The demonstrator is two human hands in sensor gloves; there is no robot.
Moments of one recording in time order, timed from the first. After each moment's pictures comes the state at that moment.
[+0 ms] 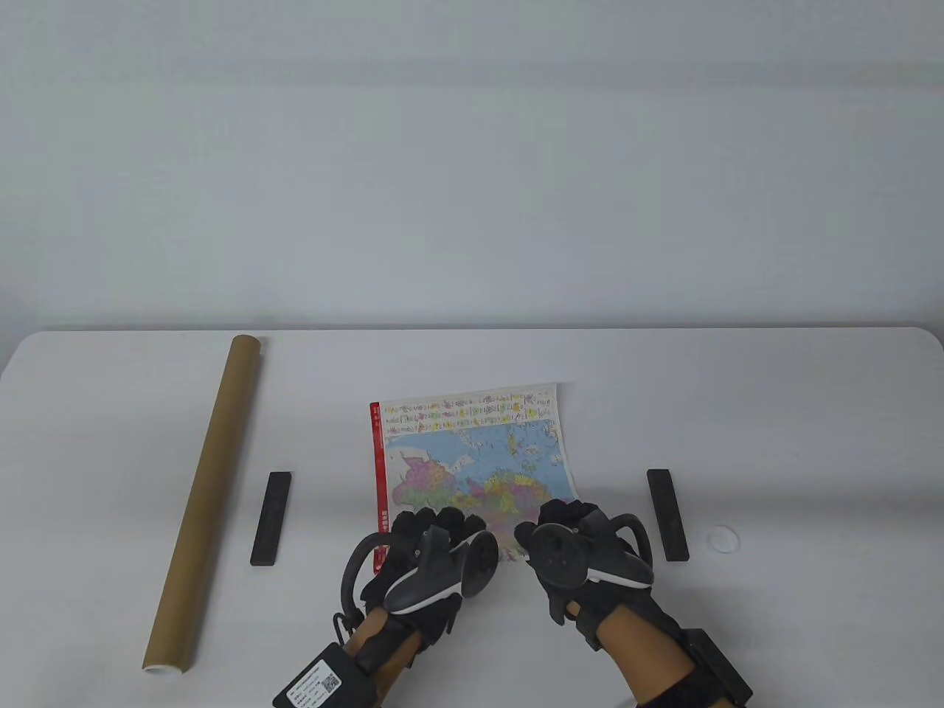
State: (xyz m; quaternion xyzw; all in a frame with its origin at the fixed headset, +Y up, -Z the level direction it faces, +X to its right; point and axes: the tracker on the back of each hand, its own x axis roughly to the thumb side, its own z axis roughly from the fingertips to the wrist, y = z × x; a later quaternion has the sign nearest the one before) left_hand -0.064 -0.687 -0.311 -0.01 -0.16 -0.09 0.98; right_hand 0.106 -0.703 -0.339 0.26 0.03 0.96 0.08
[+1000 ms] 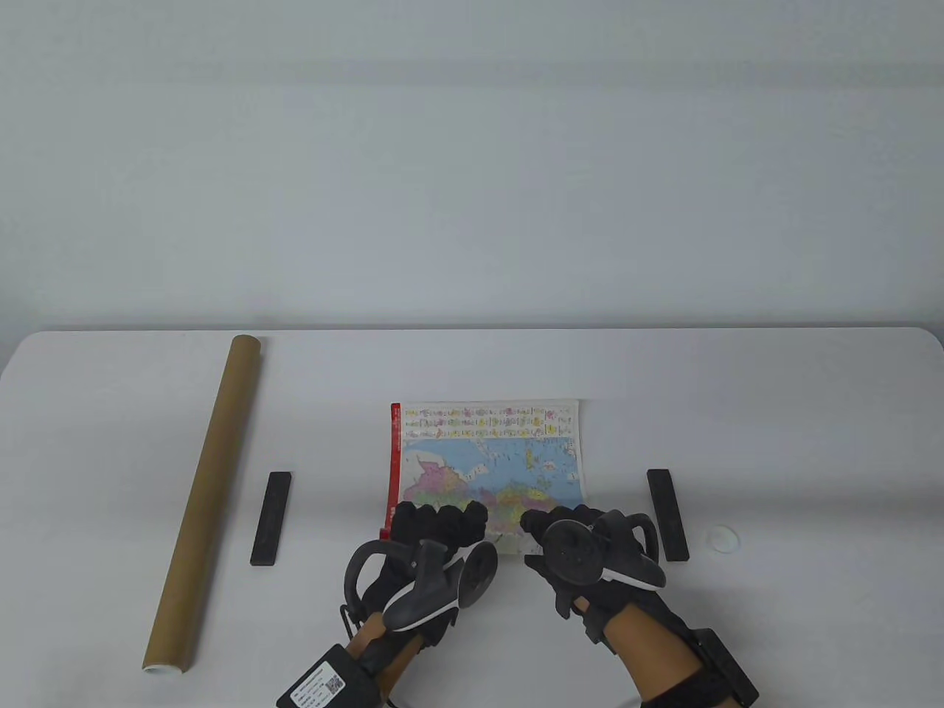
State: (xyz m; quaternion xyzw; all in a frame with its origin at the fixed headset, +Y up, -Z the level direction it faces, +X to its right) left_hand -0.072 -0.687 -0.312 0.07 -0.14 -0.05 0.99; right_hand 0.115 -0.698 -0.338 0.25 -0.03 0.96 0.09
